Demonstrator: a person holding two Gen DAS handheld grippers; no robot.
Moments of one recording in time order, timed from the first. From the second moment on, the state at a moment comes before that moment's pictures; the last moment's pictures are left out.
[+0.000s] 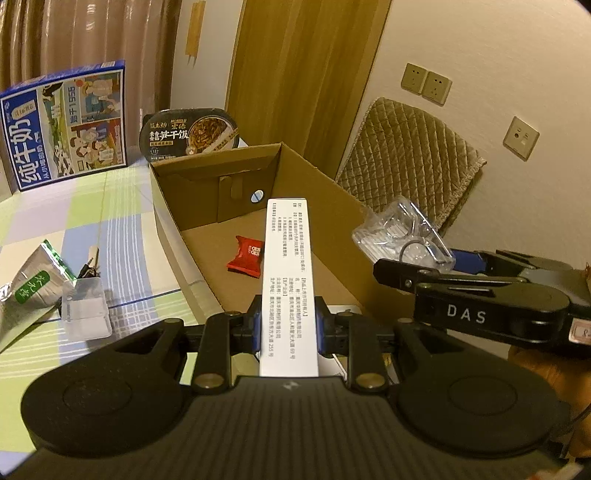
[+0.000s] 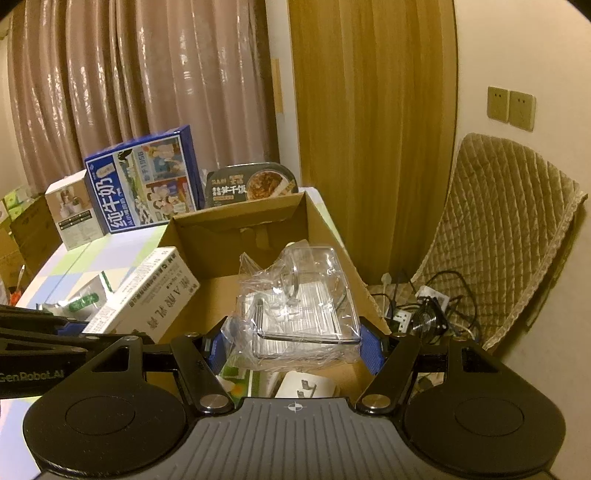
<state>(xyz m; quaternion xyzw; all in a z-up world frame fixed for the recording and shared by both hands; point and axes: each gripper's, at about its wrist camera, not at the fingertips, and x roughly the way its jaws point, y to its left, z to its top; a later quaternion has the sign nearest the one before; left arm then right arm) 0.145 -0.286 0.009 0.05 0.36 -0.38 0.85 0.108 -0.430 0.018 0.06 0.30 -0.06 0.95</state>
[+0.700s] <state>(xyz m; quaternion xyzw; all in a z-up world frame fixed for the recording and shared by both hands) 0.149 -0.249 0.003 0.00 0.36 -0.34 0.87 0.115 -0.433 0.018 0.08 0.30 -0.05 0.95</state>
